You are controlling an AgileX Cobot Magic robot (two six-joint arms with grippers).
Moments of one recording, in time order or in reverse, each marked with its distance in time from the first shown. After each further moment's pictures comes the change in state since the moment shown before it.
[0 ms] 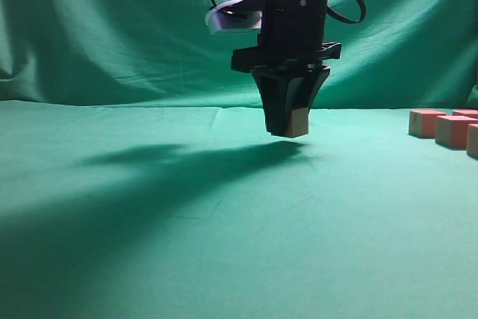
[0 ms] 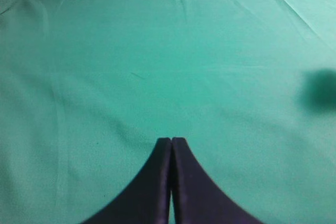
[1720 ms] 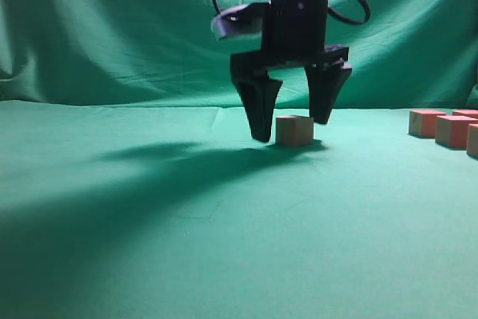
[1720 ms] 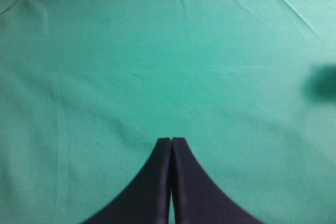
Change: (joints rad) left arm 0.000 0.000 0.000 0.000 0.000 0.000; right arm 0.000 0.025 -0.024 -0.024 0.039 0.111
